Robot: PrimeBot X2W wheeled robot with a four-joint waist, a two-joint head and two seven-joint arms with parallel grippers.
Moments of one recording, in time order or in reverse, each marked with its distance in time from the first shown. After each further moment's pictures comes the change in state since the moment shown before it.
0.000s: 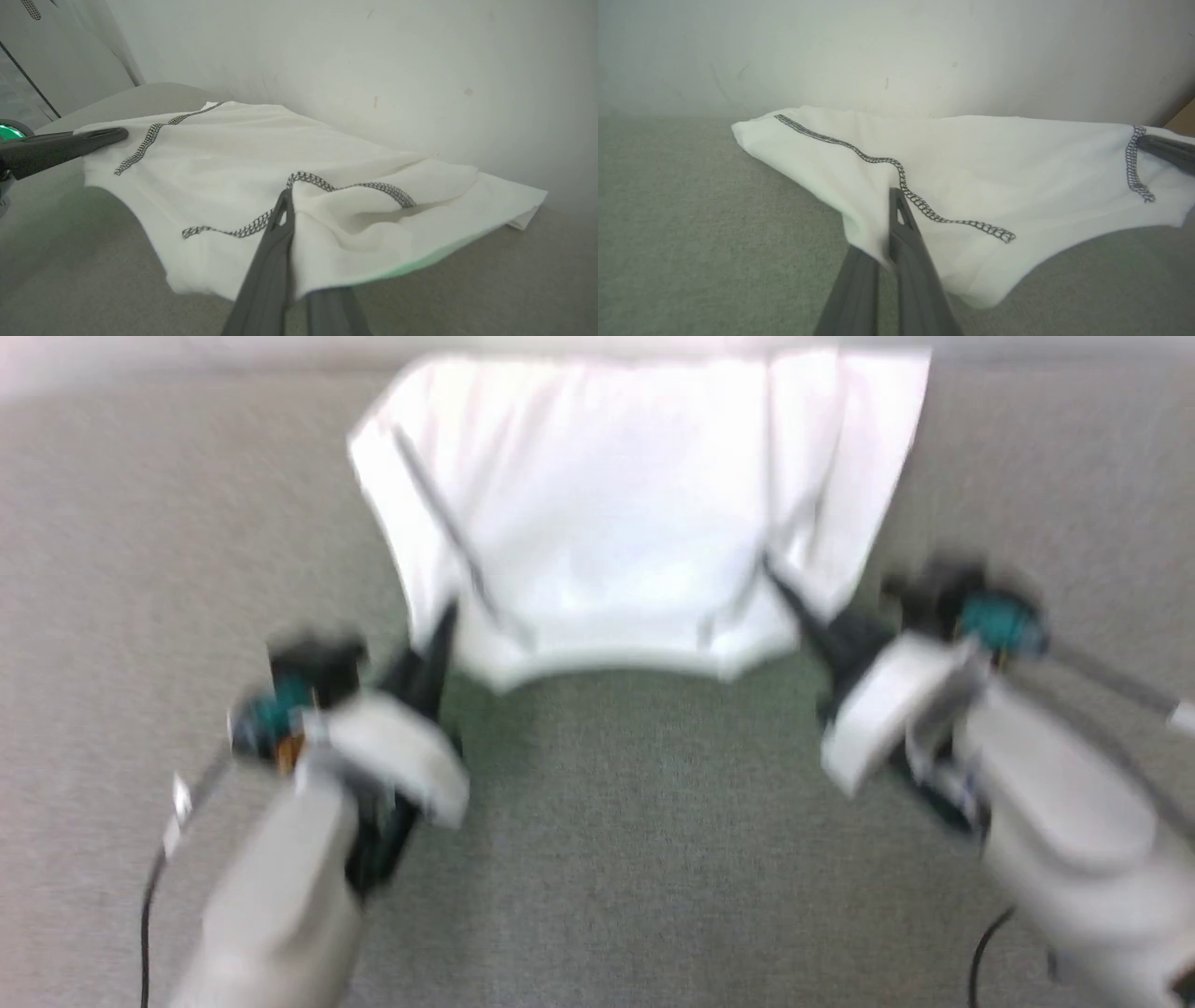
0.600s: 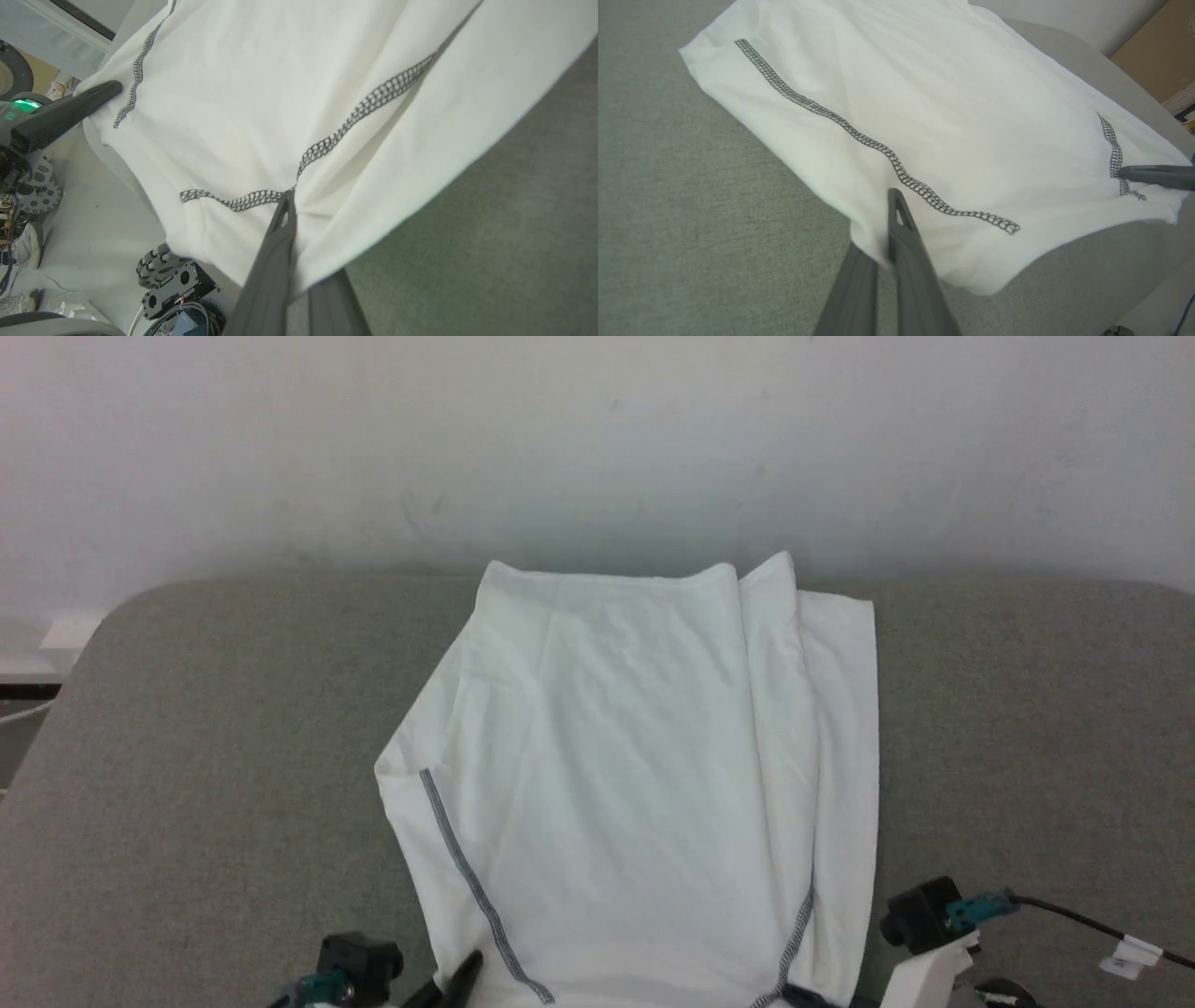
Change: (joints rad) left arm 0.573 0.145 -0.088 -0.347 -0.068 0.071 0.264; right arm 0.657 -0.066 -0.155 -0.317 0.282 0.000 0.567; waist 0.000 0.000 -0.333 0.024
